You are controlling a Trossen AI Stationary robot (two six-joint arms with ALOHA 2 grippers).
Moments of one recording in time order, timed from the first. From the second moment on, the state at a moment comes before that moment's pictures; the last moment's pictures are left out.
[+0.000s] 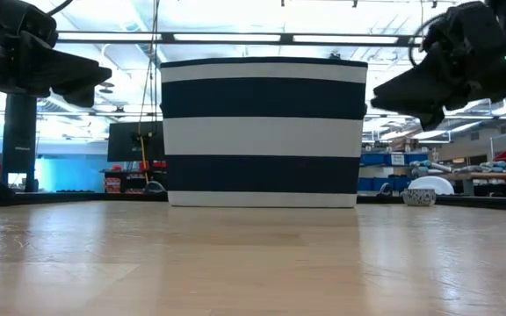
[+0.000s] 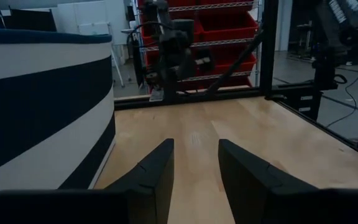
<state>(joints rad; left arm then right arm) -0.10 0.00 0.01 0.02 -0.04 0.07 0.33 1.05 0.13 0.80 0.53 0.29</state>
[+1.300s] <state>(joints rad) -0.10 0.00 0.01 0.03 -0.04 0.07 0.06 0.05 0.13 -0.30 0.32 0.33</state>
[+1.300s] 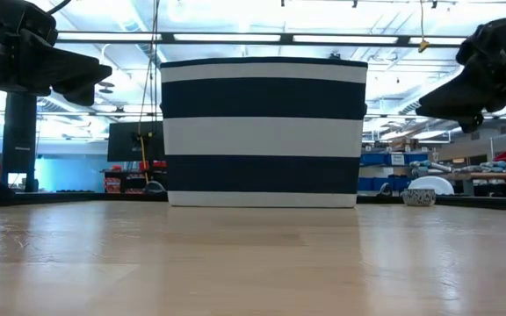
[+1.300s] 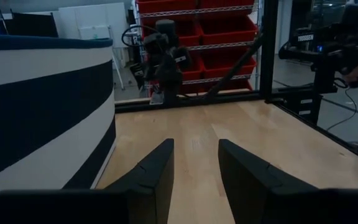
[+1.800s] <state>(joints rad) -0.10 0.00 0.01 0.03 -0.04 0.07 0.09 0.10 0.02 0.03 0.34 0.23</state>
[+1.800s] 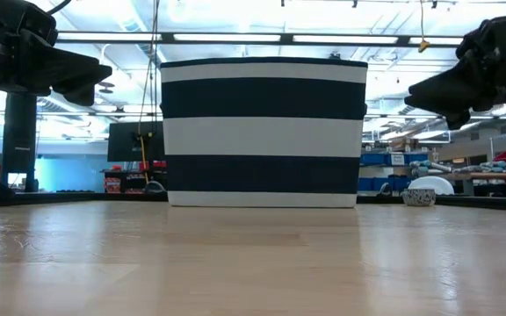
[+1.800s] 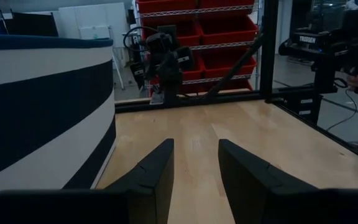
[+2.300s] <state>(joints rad) -0.10 0.00 0.01 0.04 -0.04 0.07 0.08 0.28 0.01 0.07 0.66 0.27</state>
